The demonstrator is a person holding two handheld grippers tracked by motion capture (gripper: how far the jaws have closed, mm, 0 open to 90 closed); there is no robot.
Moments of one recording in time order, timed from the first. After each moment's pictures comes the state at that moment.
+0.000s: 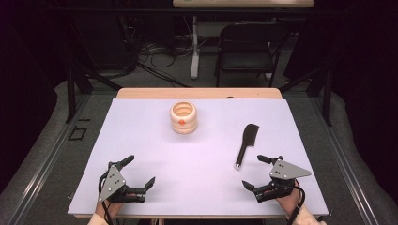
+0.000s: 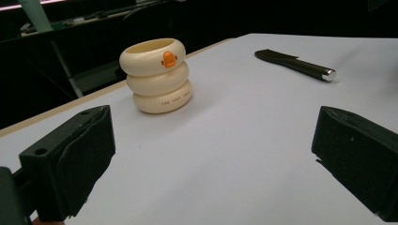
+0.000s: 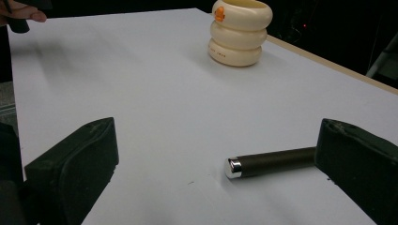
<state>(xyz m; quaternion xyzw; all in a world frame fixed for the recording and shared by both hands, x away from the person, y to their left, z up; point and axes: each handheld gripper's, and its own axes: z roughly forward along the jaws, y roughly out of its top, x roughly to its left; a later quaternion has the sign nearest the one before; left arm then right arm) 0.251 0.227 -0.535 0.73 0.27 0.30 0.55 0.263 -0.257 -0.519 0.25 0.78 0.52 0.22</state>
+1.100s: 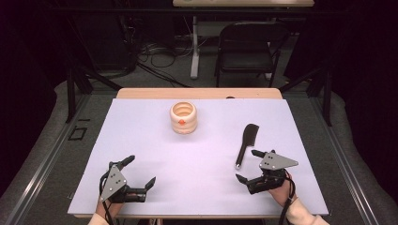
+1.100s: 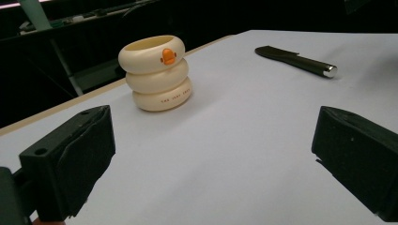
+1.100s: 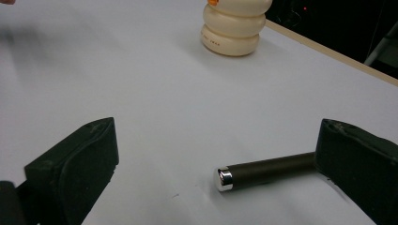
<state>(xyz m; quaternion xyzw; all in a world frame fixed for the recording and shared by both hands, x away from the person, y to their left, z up) 0.252 0.225 -0.536 0.74 0.27 0.30 0.54 0.288 -0.239 -0.520 0.26 0.80 0.49 0.22</state>
